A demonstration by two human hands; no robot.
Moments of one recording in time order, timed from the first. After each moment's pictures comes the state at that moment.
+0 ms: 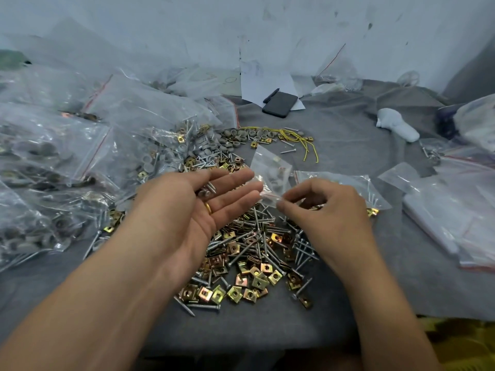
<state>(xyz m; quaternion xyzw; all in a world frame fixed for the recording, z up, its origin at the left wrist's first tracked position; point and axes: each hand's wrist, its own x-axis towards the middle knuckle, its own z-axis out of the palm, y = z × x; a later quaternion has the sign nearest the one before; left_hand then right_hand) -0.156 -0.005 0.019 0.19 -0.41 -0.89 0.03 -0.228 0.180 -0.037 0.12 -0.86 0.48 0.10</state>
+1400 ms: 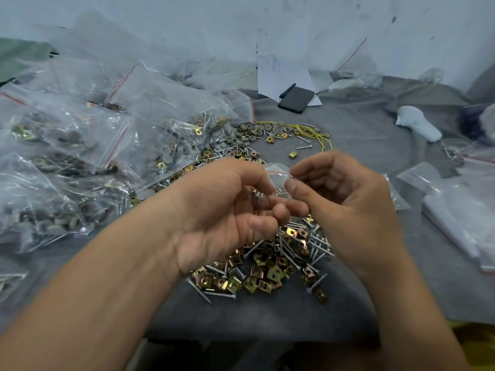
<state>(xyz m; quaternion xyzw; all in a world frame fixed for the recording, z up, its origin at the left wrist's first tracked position) -0.164 -0.014 0.023 0.11 -0.45 -0.86 -0.24 -0.211 0.166 -0.015 0.26 -0.73 0.63 0.07</state>
